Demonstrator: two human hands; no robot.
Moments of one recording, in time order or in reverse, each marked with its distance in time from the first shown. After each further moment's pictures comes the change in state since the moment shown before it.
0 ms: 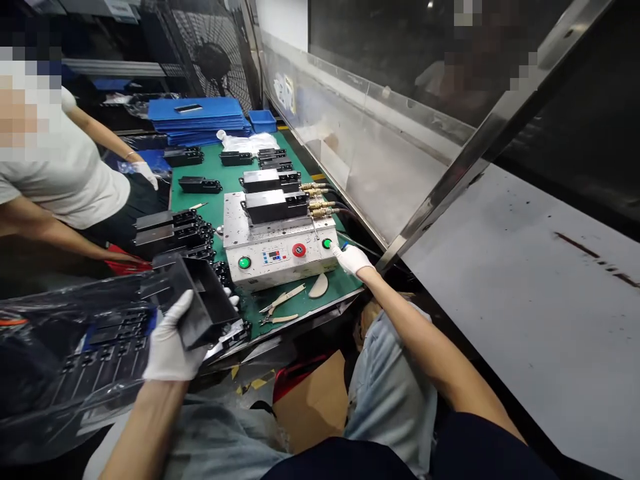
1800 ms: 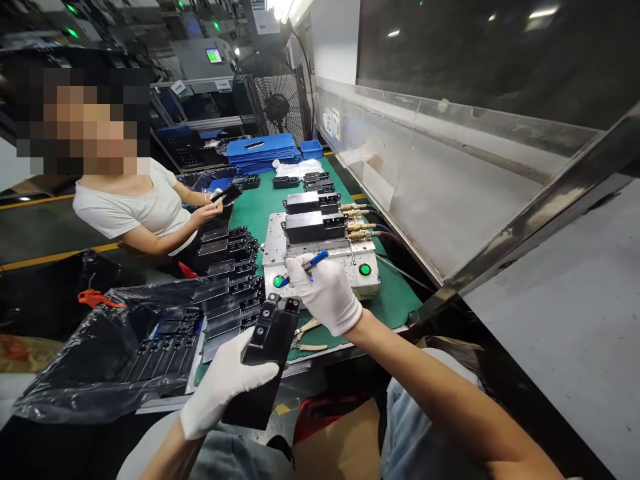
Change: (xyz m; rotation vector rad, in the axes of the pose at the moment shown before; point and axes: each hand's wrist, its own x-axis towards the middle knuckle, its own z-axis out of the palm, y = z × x) left_hand -0.031 -0.013 0.019 0.984 -0.318 0.161; right_hand -0.091 -0.142 -0.038 0.745 0.469 -0.948
